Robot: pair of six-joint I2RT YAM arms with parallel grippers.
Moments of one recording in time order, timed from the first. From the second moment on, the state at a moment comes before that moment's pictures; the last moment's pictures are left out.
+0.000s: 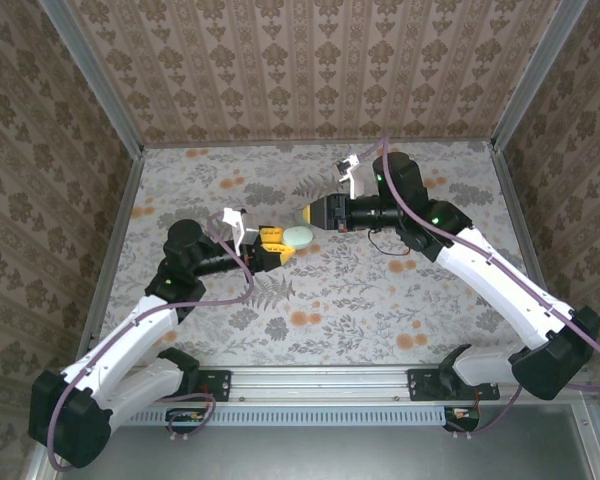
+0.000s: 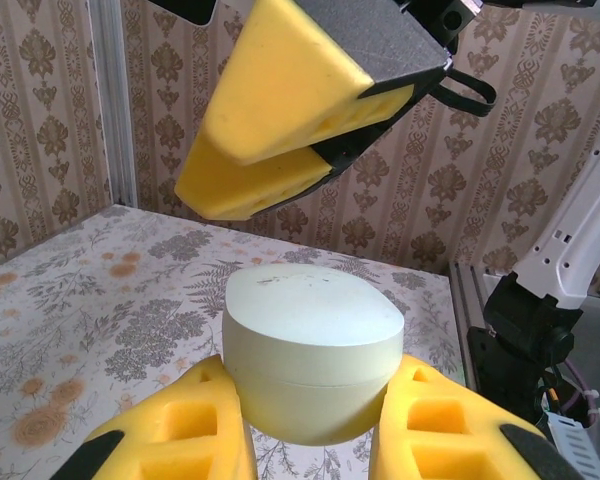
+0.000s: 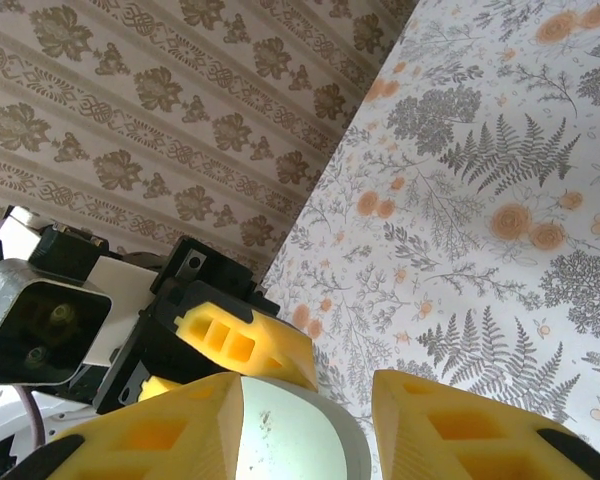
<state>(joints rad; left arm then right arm) -0.53 0.92 0.61 0.30 0.89 -0.10 0.60 1.30 1.33 -0.45 -0.55 0.64</state>
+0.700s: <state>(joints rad) -0.53 0.92 0.62 0.33 0.84 -0.14 0.60 1.18 1.09 -0.23 -0.56 0.87</state>
